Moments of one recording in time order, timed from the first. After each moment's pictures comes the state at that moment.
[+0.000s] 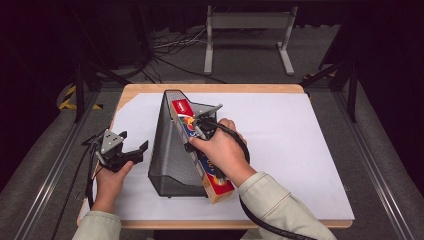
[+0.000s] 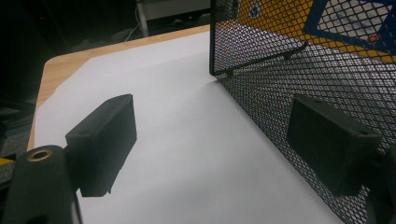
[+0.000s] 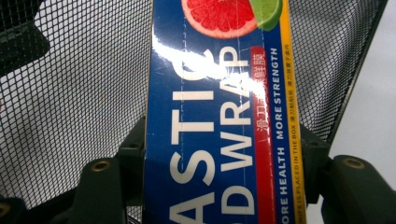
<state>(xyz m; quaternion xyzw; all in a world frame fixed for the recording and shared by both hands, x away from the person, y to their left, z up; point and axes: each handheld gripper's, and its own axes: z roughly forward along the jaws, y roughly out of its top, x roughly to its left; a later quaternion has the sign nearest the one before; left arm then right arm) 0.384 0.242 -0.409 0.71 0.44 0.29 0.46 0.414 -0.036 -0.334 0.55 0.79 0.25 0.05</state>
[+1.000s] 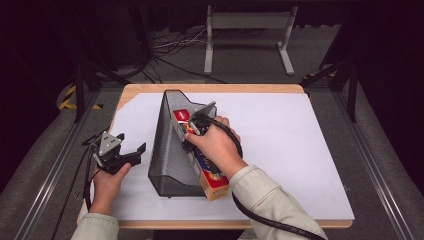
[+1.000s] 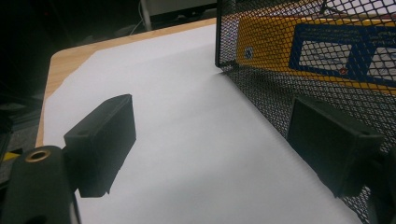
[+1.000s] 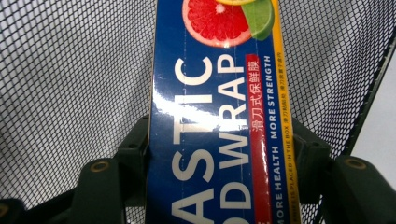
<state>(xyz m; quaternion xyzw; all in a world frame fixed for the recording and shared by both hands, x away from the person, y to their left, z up) 0.380 0.248 -0.412 0.72 0.45 0.29 0.45 0.437 -0.024 -0.349 0.58 0.79 0.19 0.02</state>
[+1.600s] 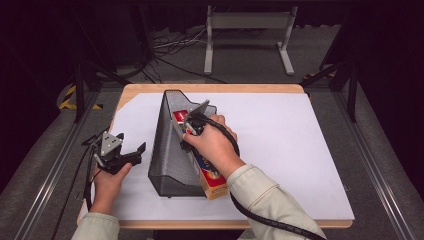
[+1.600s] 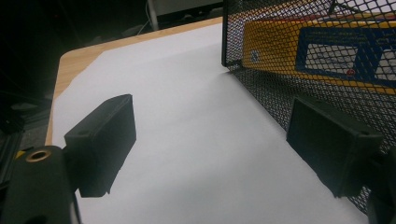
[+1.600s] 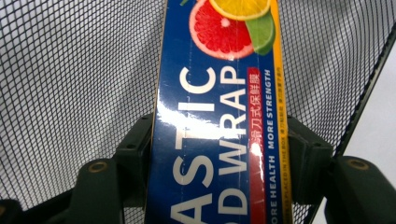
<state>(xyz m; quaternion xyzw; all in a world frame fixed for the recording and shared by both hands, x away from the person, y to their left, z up) 0.381 0.245 -0.414 0.72 0.45 0.31 0.44 0.439 -0.017 -0.346 0.55 0.82 0.18 0.06</state>
